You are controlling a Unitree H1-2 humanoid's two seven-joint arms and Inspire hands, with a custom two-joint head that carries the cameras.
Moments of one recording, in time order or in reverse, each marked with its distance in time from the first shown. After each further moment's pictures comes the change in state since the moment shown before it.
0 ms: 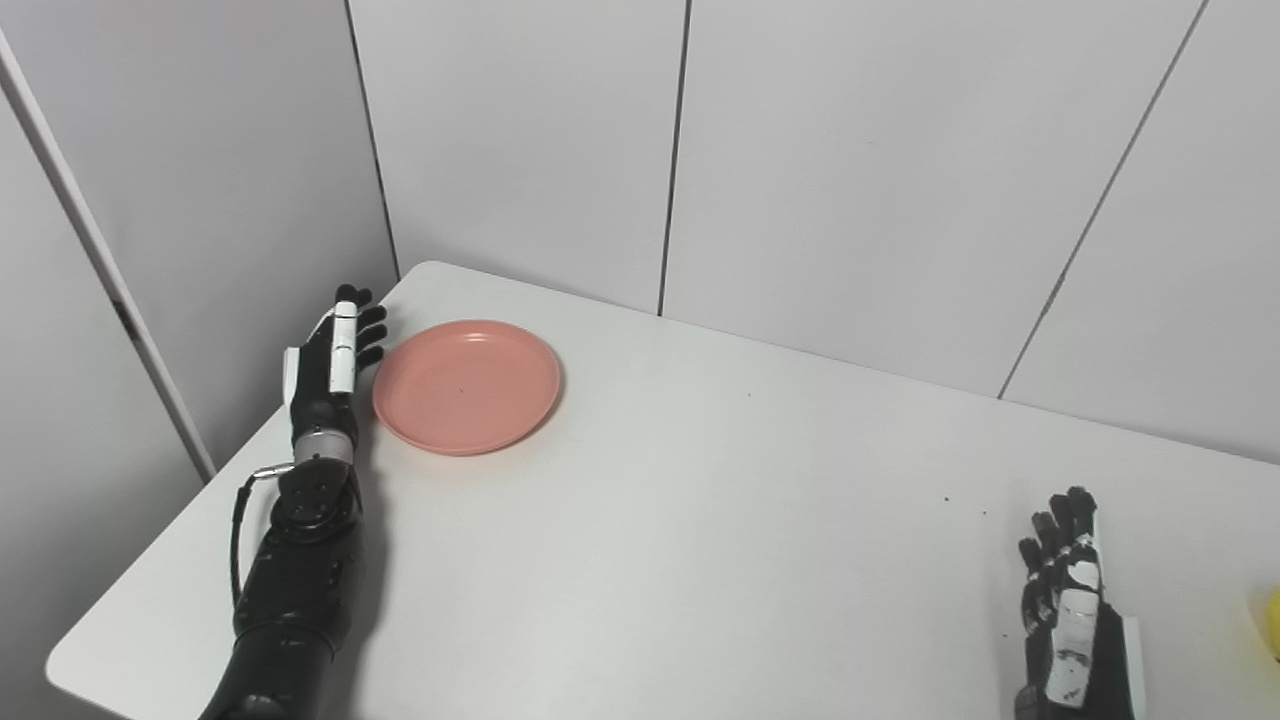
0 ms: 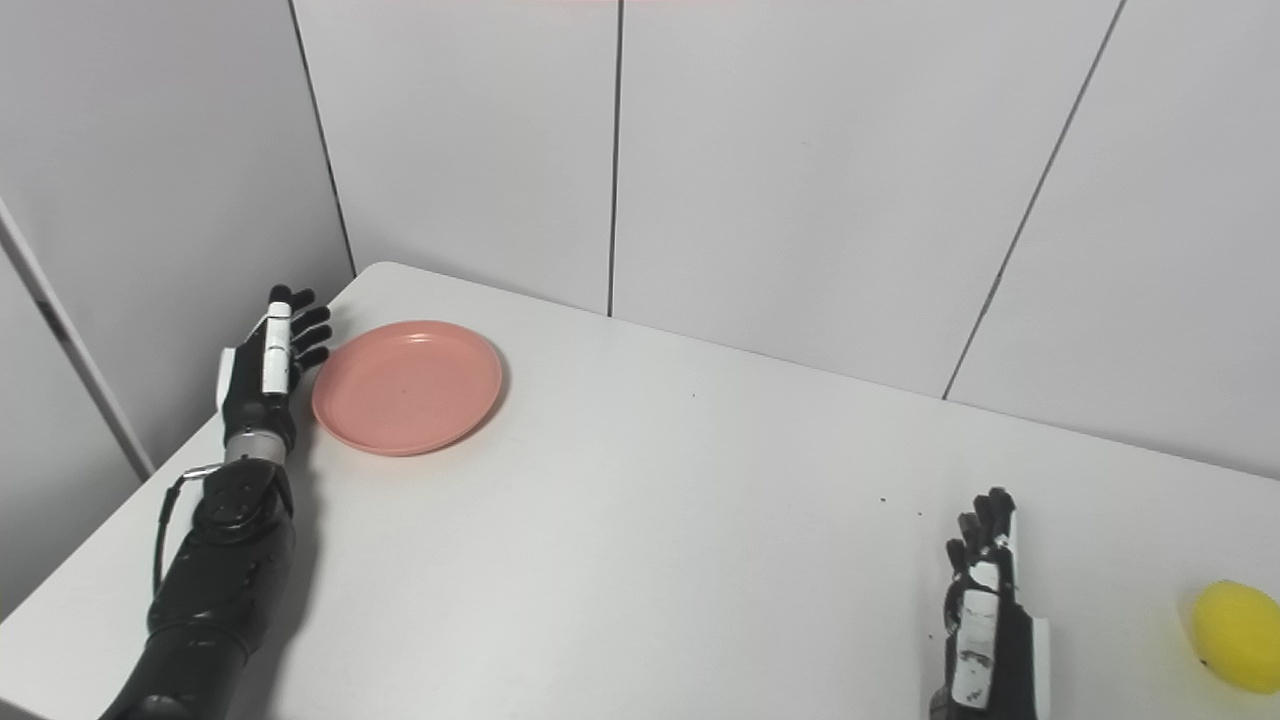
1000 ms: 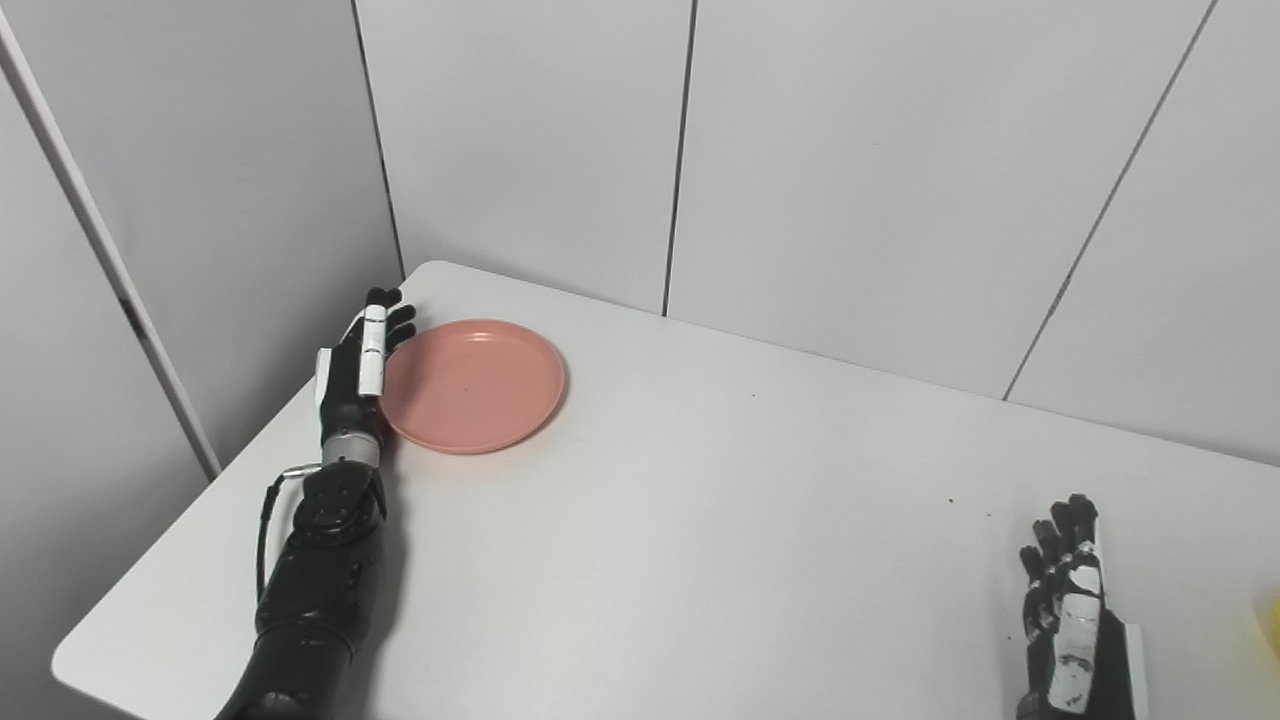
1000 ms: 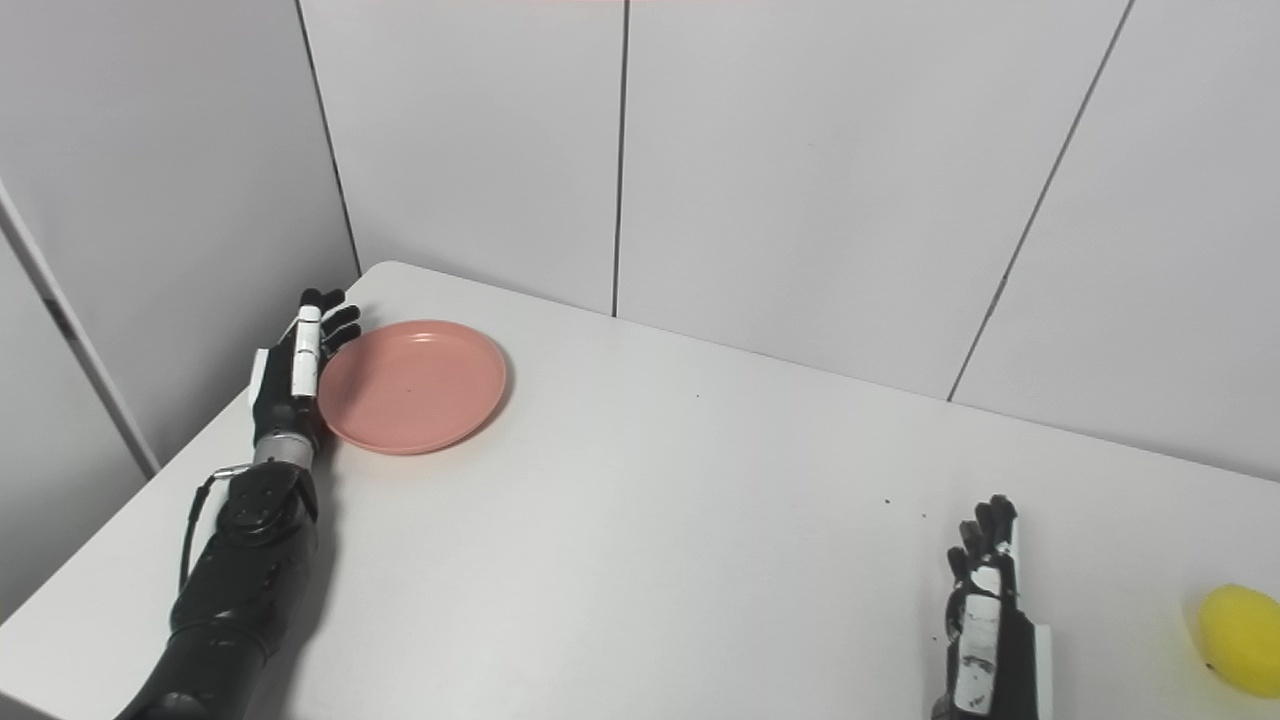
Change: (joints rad) left arm -0.007 -0.025 -0.053 0.002 -0.030 -0.027 -0.051; right arm 0.011 0.000 -0.001 -0.013 0.002 0.025 0.000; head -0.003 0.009
